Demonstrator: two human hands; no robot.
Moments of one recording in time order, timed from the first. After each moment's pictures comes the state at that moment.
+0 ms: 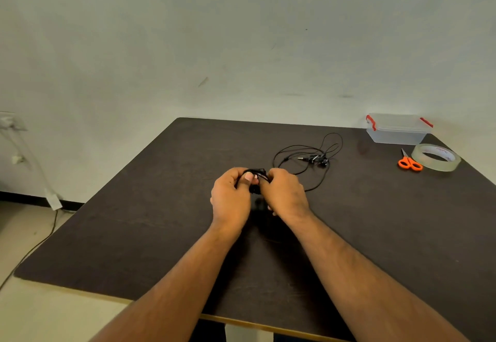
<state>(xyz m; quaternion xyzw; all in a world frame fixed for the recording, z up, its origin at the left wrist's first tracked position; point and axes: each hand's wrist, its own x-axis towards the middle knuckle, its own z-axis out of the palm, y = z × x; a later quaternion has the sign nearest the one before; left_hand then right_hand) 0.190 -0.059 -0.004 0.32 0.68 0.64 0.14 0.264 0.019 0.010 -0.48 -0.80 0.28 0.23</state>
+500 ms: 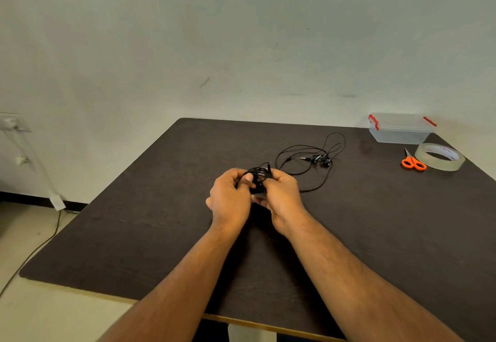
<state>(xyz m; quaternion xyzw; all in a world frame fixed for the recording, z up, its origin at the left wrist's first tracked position) 0.182 -0.059 -0.007 0.29 0.73 0.61 0.11 0.252 0.003 0.004 -0.38 -0.51 0.69 0.34</state>
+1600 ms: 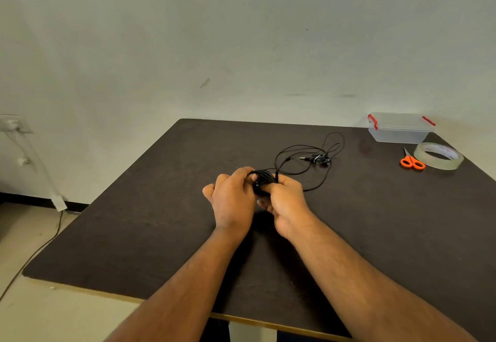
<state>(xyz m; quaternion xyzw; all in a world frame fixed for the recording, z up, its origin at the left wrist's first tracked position) 0.183 -0.055 -0.015 0.40 0.79 0.45 -0.12 0.264 -0.002 0.007 -0.40 -0.48 0.70 0.35</state>
